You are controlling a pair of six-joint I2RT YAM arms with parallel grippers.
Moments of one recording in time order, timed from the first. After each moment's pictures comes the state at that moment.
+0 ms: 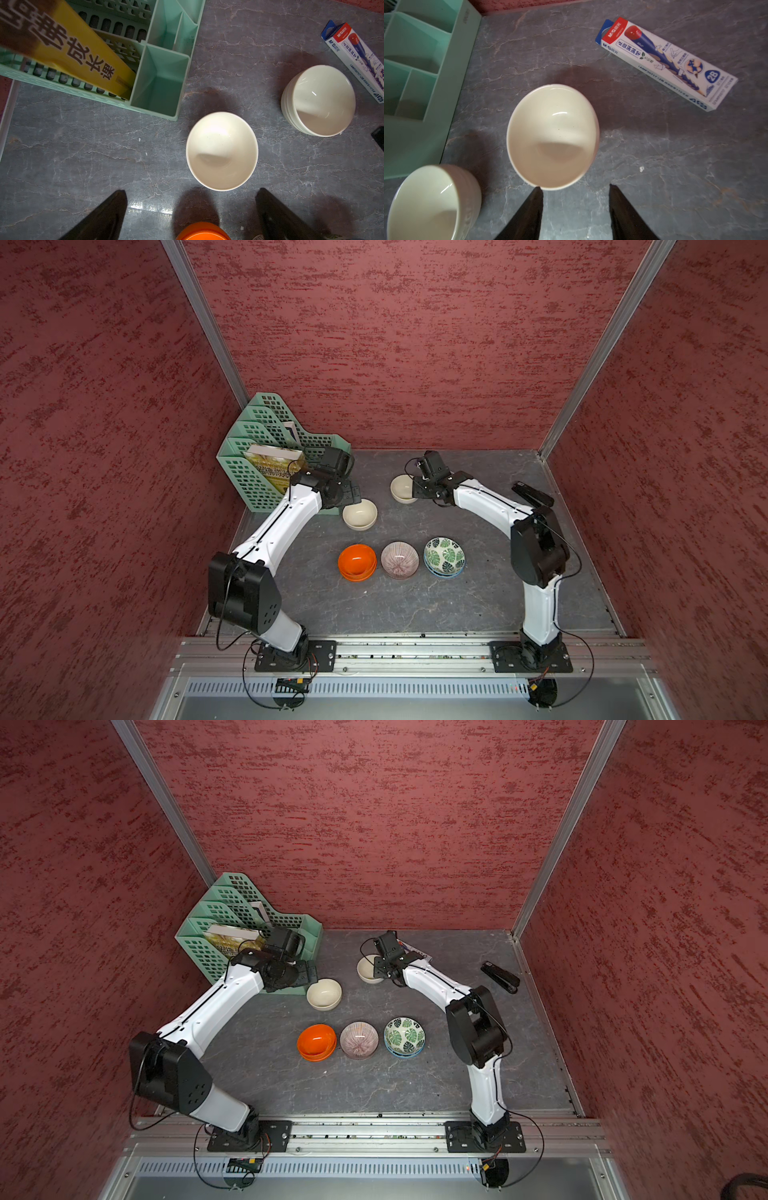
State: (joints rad) left arm -0.30 1.56 1.41 -0.92 -0.19 -0.48; right arm 0.53 2.05 1.67 -0.48 0.13 0.51
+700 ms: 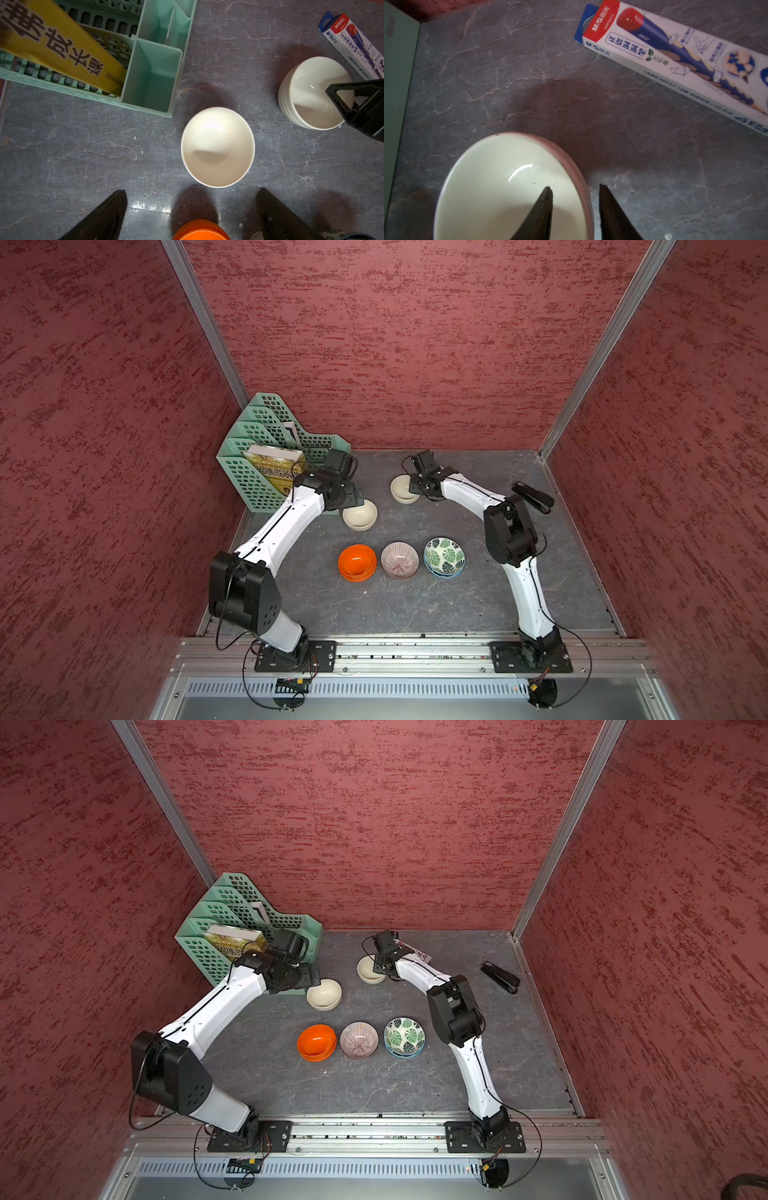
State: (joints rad) left arm -0.32 1.56 1.40 -0.91 -0.19 -0.48; right arm 0.48 2.32 1.90 -0.51 0.13 0.58
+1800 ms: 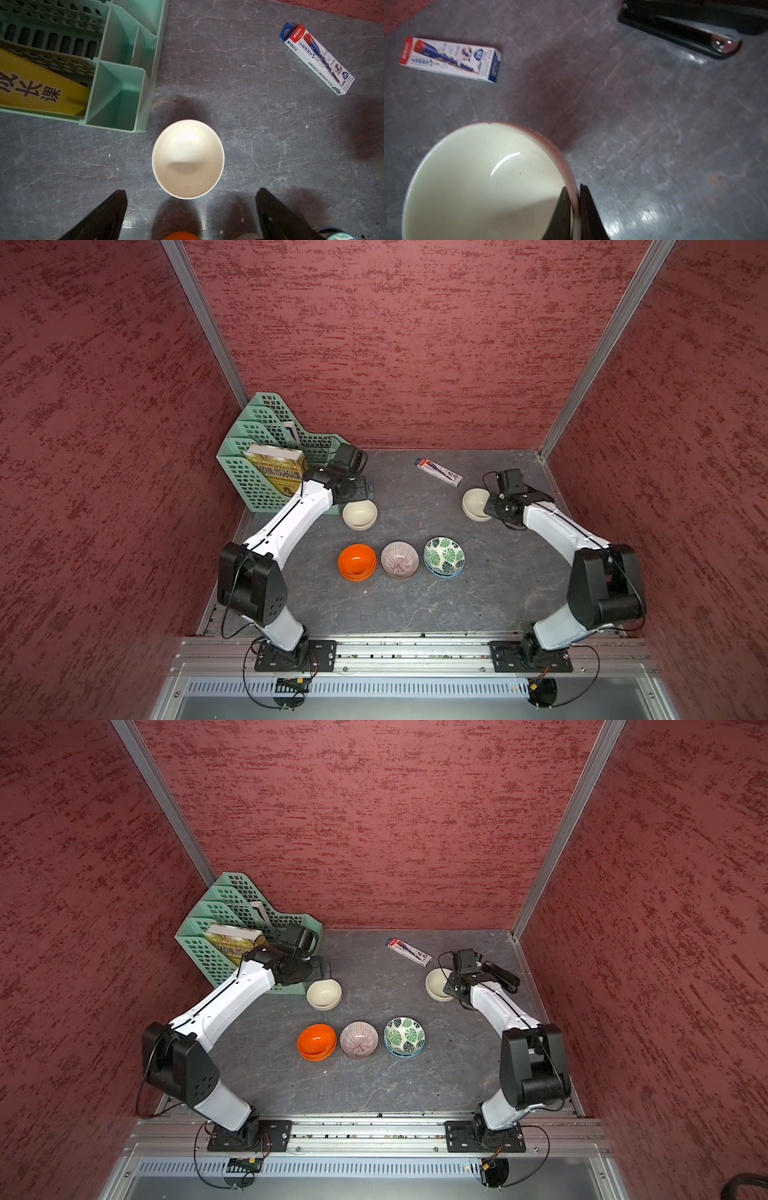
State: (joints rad) left arm -0.37 1.62 1.49 -0.87 -0.16 -0.47; right arm 0.13 1.54 1.06 -0.52 0.14 0.56
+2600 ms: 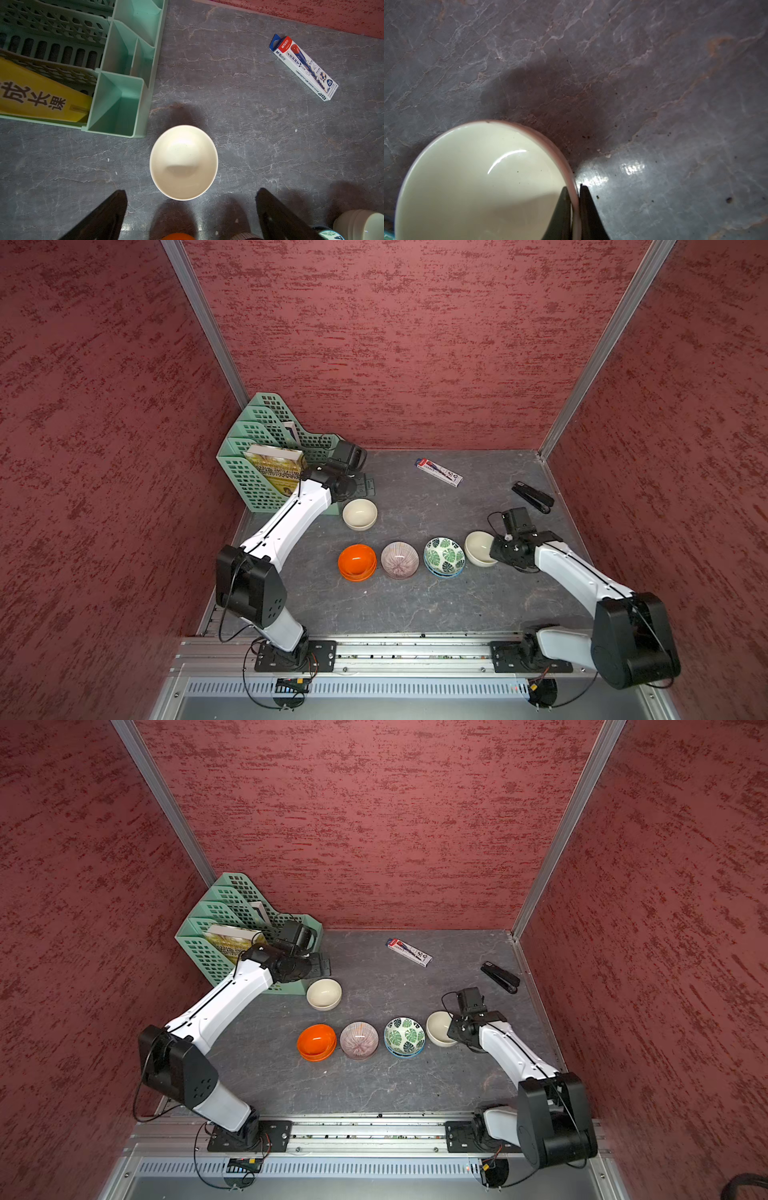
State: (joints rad) left arm -0.38 1.61 1.51 -0.87 -0.15 -0.47; right arm 0.16 1.27 0.70 -0.60 0.04 0.56
